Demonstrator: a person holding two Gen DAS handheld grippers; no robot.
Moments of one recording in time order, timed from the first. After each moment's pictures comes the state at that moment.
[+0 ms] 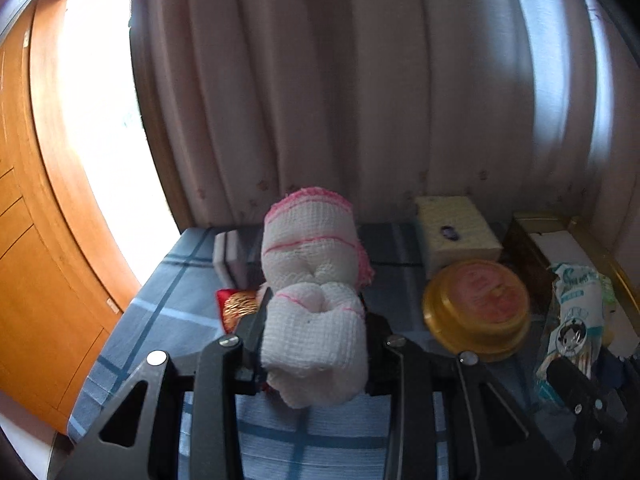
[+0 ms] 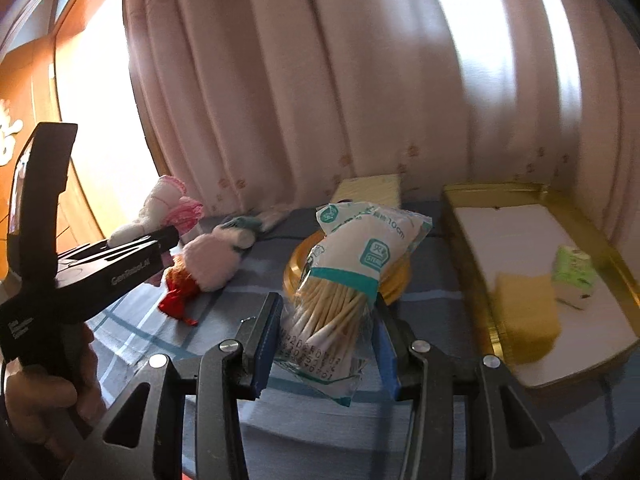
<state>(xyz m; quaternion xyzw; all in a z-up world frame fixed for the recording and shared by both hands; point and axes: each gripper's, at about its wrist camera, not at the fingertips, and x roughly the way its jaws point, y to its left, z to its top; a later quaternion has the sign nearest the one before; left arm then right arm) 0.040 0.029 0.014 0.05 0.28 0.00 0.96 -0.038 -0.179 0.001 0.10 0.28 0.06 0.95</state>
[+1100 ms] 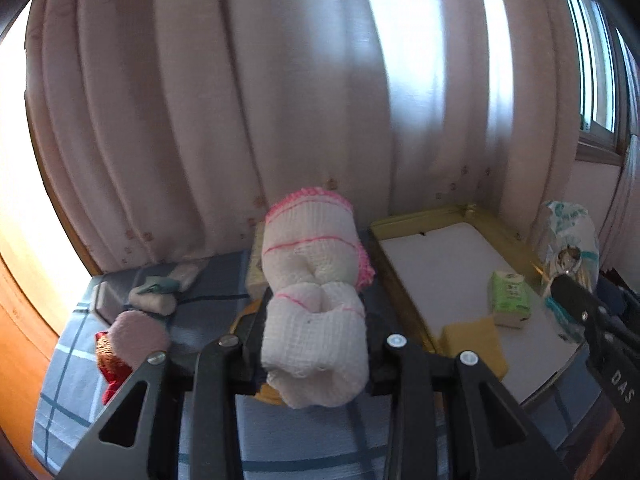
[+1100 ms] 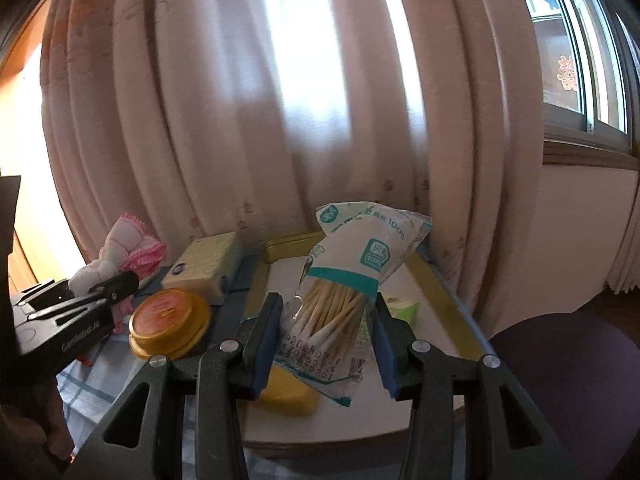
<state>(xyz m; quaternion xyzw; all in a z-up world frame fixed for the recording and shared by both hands) 0.026 -0.133 0.025 0.10 0.27 -0.13 0.95 -0.064 -0.340 0.023 0.12 0.24 -0.08 0.96</state>
